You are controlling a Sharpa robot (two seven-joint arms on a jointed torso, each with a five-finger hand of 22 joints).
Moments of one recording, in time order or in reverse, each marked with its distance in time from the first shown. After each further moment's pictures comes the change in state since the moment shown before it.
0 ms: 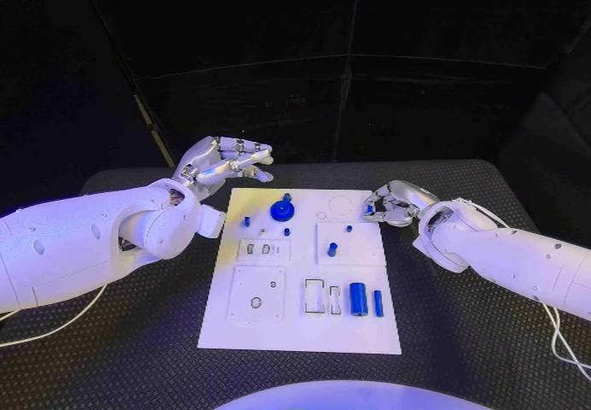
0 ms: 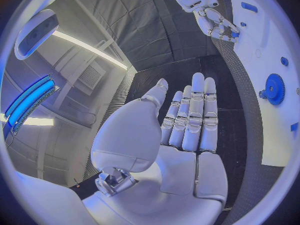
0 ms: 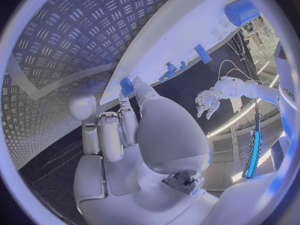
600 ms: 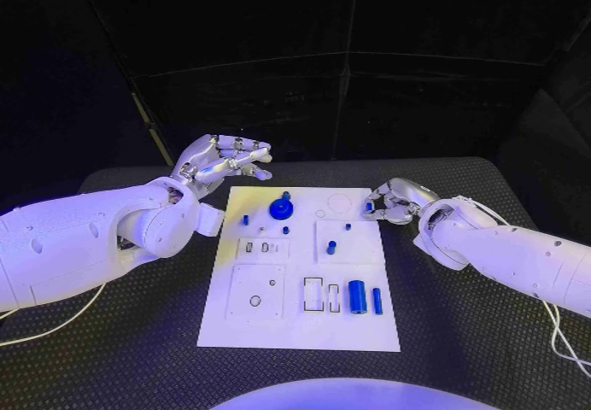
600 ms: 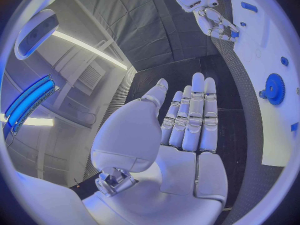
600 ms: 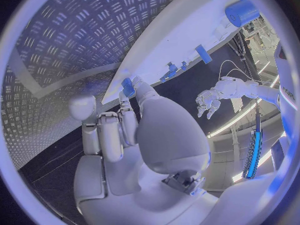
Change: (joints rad) left arm 0.000 0.001 0.000 -0.002 0.000 0.000 0.000; left_hand 0.000 0.000 0.000 0.000 0.000 0.000 0.000 0.000 0.000 0.000 0.000 0.000 0.000 0.000 0.000 0.000 0.001 0.000 0.000 0.000 -0.004 -0.001; right arm 0.000 -0.005 0.000 -0.001 -0.001 0.001 -0.003; right_hand 0.000 0.000 -0.003 -0.003 0.000 0.004 -0.004 0.000 0.002 0.000 0.000 0.000 0.000 0.000 0.000 0.000 0.000 0.000 0.000 0.000 0.000 0.000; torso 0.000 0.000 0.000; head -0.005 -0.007
